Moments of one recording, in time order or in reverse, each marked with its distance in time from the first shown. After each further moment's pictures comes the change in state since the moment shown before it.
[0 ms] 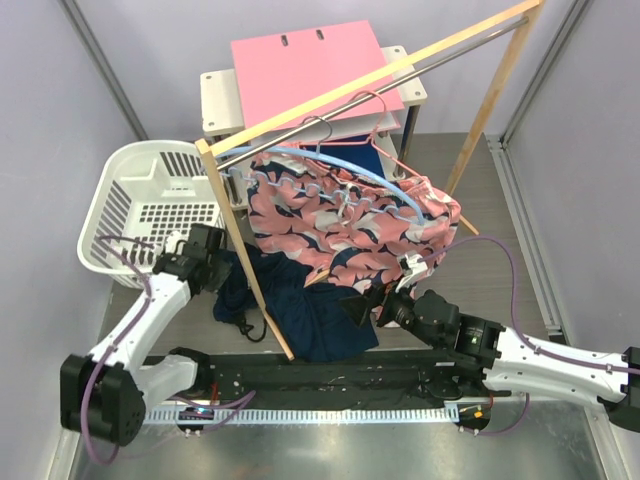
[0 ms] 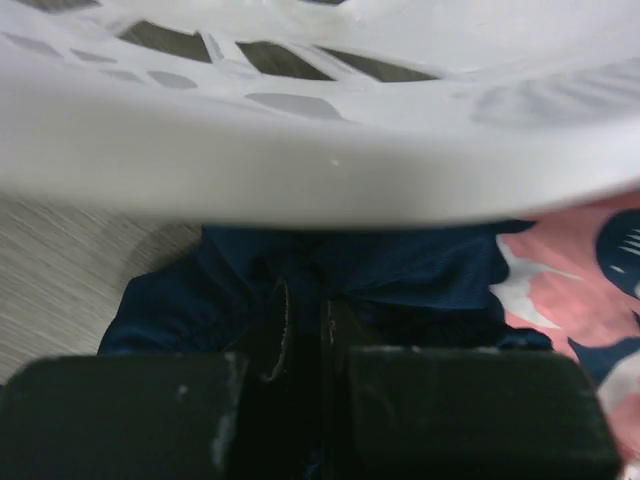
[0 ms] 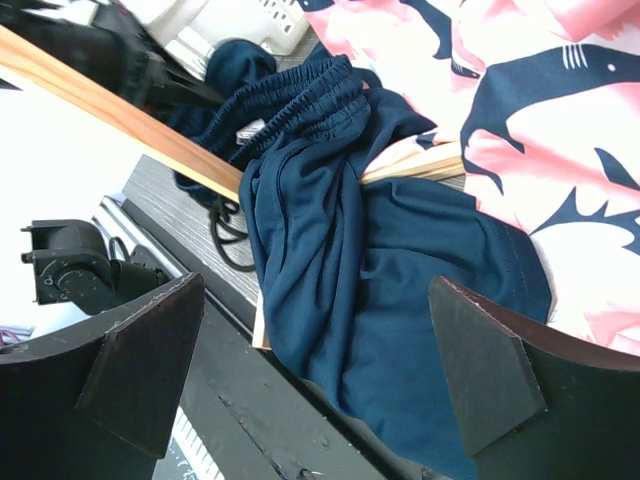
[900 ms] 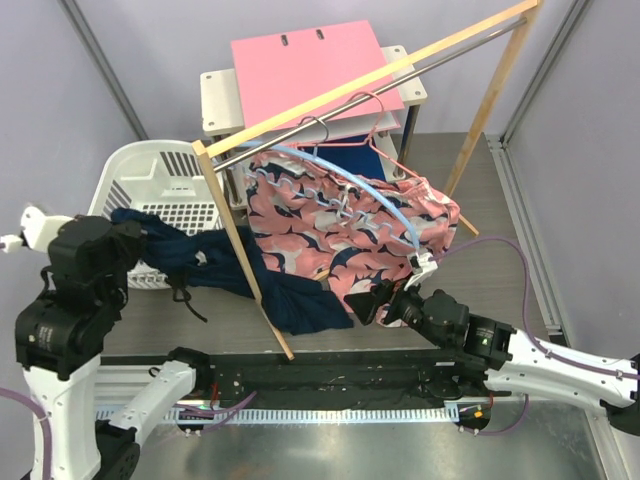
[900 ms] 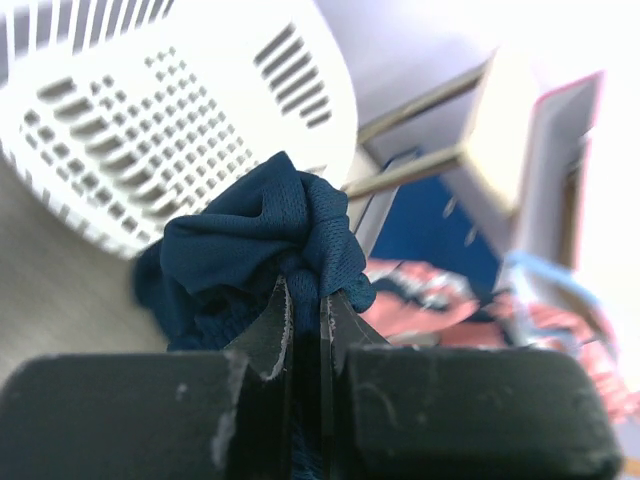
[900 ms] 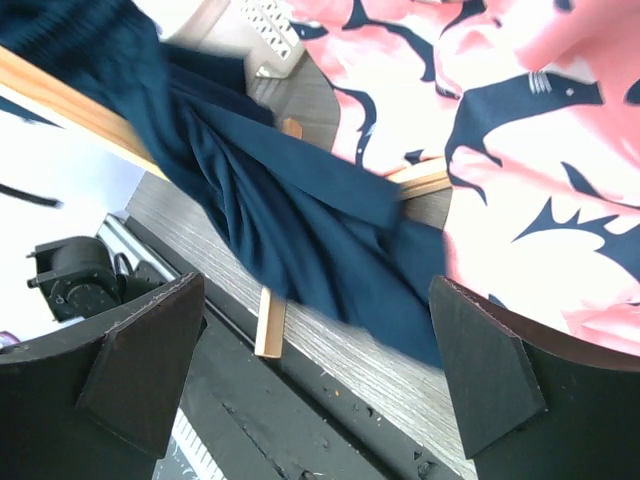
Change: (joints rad) left arm 0.000 -0.281 0.848 -0.484 -0.318 0.141; right arm 0.000 -0.070 0.024 -0.076 0.035 -0.001
